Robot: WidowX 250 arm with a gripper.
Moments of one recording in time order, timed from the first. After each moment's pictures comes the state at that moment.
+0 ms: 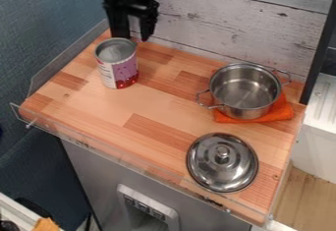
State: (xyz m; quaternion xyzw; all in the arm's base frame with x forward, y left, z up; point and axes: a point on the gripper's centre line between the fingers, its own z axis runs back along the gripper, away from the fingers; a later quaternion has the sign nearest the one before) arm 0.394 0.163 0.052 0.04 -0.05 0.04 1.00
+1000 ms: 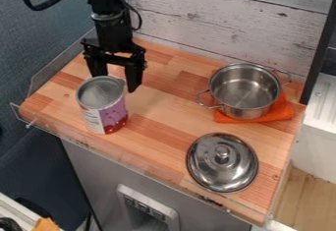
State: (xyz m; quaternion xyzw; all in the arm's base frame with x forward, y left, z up) arm 0.294 0.122 0.037 -0.01 0.03 0.07 1.00
